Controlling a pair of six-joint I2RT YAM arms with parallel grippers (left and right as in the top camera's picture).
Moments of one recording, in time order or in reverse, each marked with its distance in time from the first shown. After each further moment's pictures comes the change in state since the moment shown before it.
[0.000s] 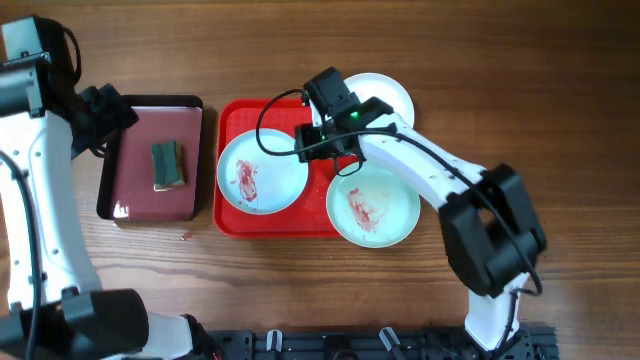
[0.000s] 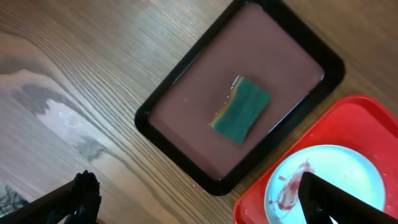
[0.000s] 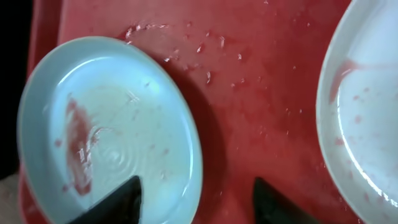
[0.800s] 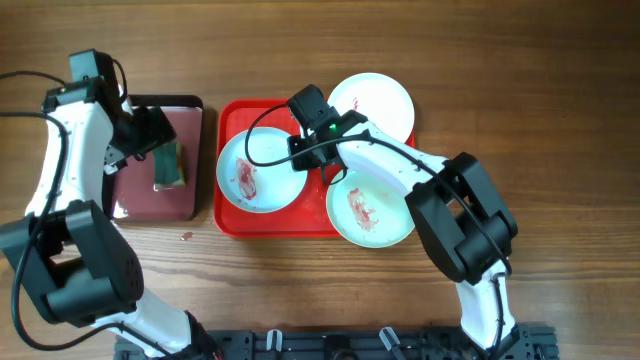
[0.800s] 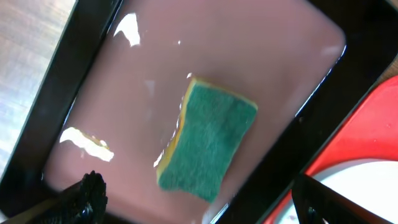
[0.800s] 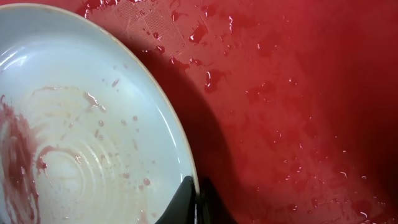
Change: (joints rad) left arm 0.000 0.186 -0.353 0.449 0.190 0.151; right arm 0.055 0.117 0.003 0.085 0.074 0.022
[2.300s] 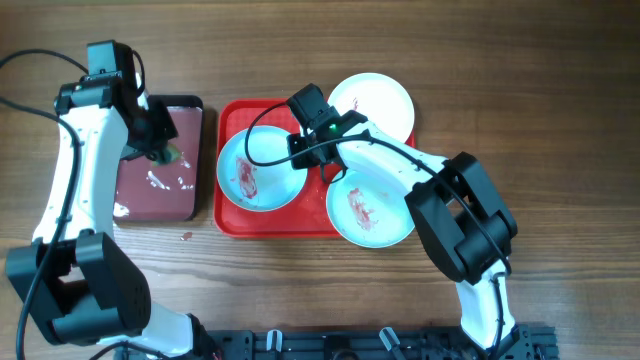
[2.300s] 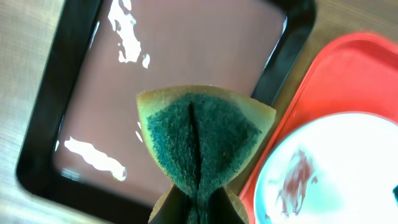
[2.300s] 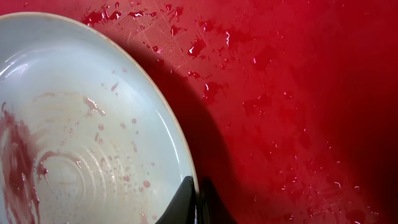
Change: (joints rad) left arm -0.100 -0.104 0.018 -0.082 -0.041 0.020; right arm 0.000 0.000 0.000 0.018 0.011 0.000
